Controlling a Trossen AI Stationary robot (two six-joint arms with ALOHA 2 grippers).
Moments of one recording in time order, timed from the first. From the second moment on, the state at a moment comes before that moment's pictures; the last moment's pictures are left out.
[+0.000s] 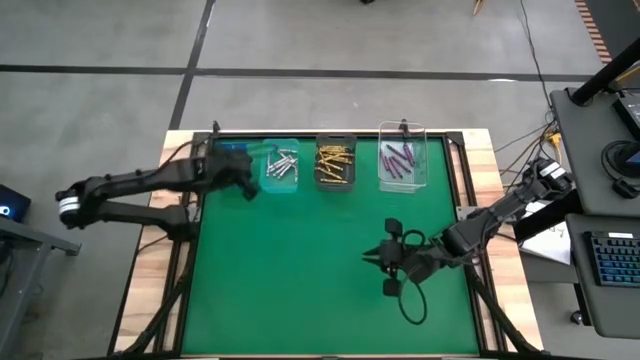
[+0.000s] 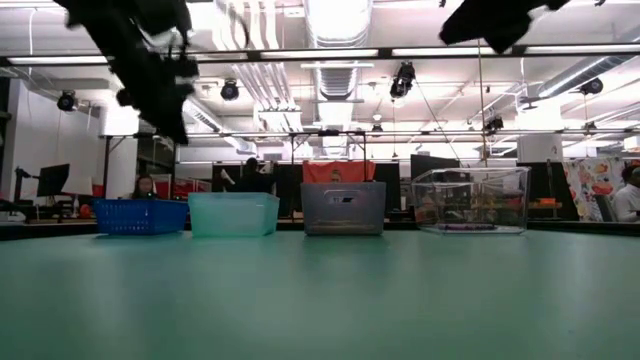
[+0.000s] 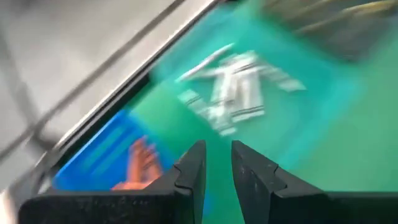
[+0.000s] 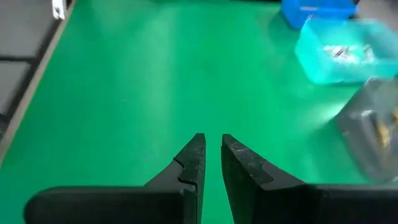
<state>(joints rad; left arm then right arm) 0.37 1.00 0.76 -0.69 -0.48 -0.23 0.55 1.34 0.90 -0.25 0.52 0.38</state>
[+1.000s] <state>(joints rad) -0.03 0.12 0.40 -0.31 -0.30 -0.03 0.23 0.68 0.44 0.07 0.25 0.03</state>
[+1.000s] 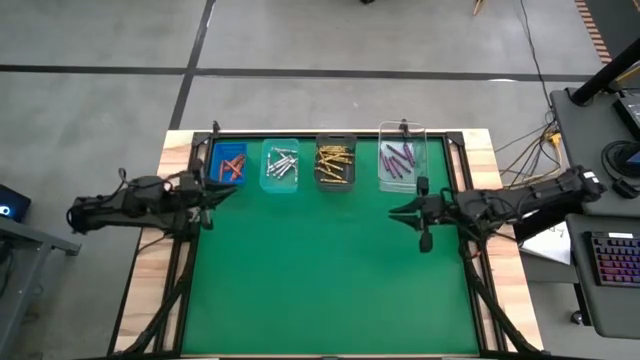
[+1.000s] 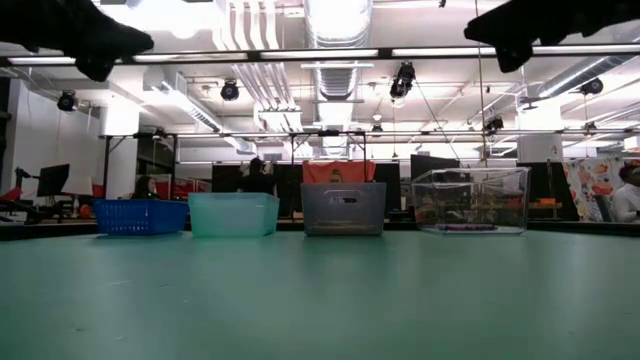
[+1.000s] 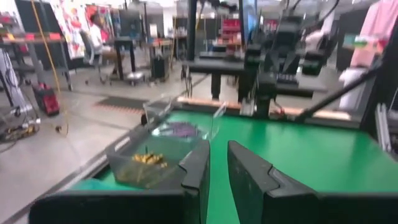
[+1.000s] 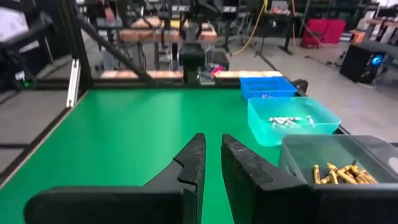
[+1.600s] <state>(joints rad) -0.03 0.00 0.24 -0.19 -0.30 -0.01 0.23 0.19 0.29 0.05 0.23 0.01</state>
